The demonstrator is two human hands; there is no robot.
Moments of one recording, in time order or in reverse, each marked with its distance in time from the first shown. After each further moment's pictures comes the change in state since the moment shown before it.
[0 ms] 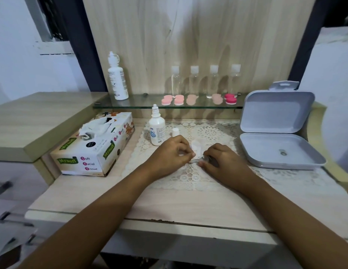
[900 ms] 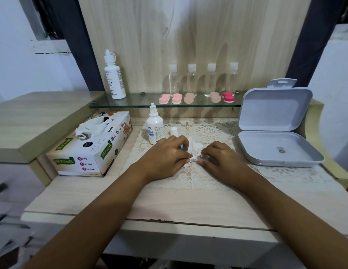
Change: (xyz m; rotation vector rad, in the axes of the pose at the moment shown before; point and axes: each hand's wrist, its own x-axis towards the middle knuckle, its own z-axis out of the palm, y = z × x) left_hand -0.006 -0.014 -0.009 0.503 -0.054 0.437; right_hand 0.001 0.004 0.001 0.031 -0.045 0.014
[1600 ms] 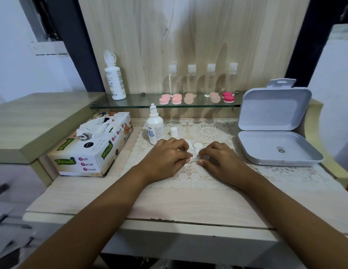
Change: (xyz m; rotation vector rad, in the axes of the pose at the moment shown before) left_hand -0.003 -0.001 0.009 0.019 0.037 -0.028; right_hand 0.001 -0.002 0.000 -0.006 -0.059 0.006
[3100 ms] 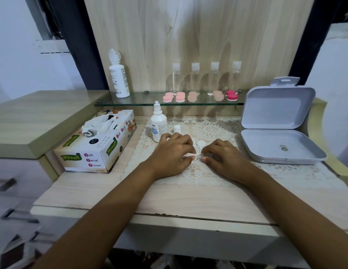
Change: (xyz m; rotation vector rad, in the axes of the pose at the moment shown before) left_hand 0.008 0.012 -0.005 -0.033 -0.061 -0.144; right_hand 0.002 -0.004 -0.005 -0.006 -0.066 0.036
